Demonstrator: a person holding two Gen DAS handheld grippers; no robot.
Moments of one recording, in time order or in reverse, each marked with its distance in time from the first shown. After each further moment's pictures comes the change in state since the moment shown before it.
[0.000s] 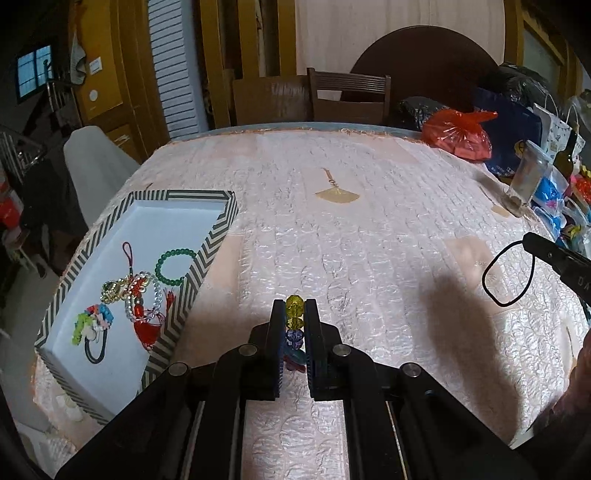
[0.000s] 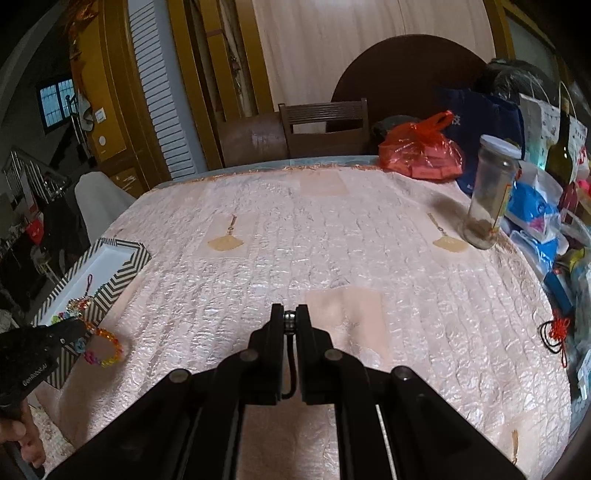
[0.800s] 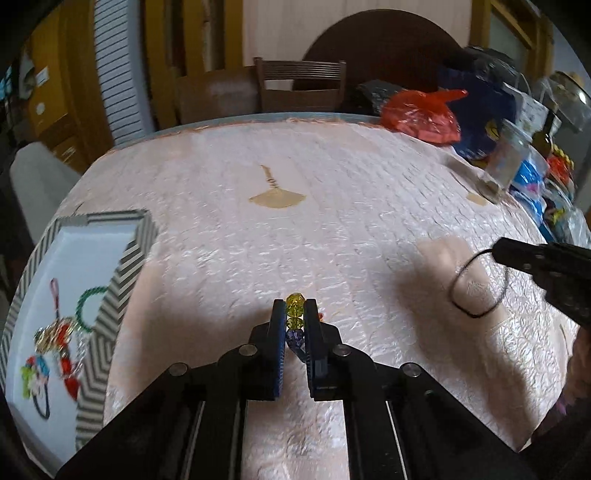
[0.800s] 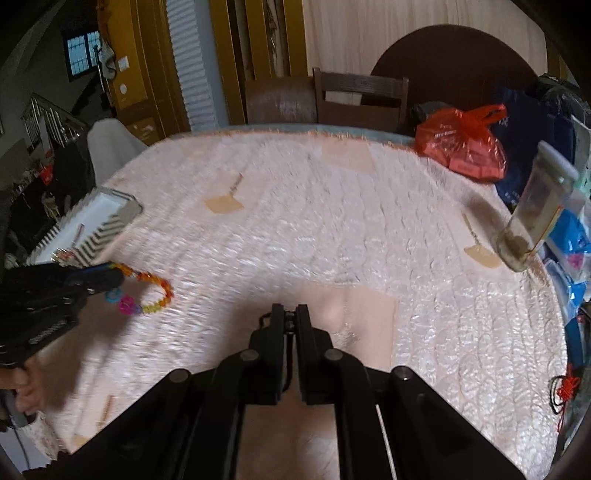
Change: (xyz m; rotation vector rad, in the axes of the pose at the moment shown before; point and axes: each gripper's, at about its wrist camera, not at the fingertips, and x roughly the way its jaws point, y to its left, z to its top) left arm 0.059 -0.038 0.028 0.080 0.025 -0.140; right arm 0.054 -0.013 0.010 -0.153 0.127 0.066
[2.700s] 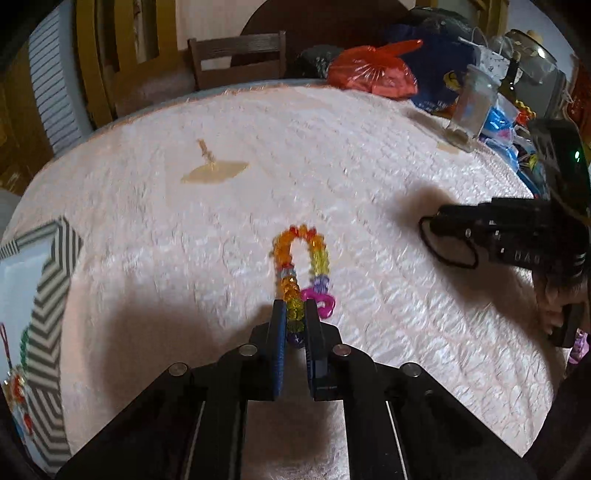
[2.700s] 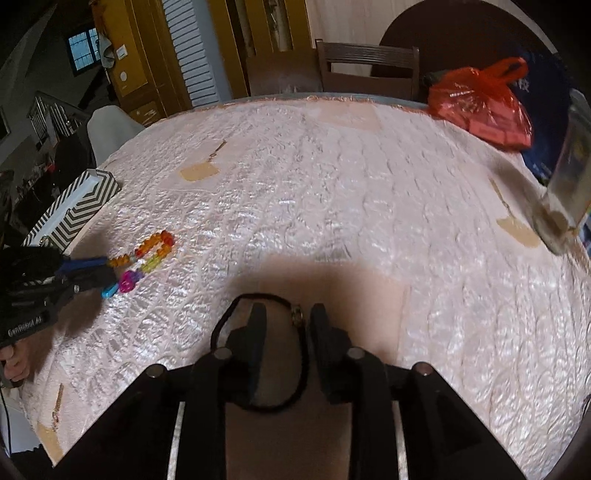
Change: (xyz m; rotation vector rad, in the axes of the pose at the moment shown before) left arm 0.063 -0.014 -0.008 0.180 0.088 -0.169; right arm 0.077 -0.041 -0.014 0.002 0.082 0.072
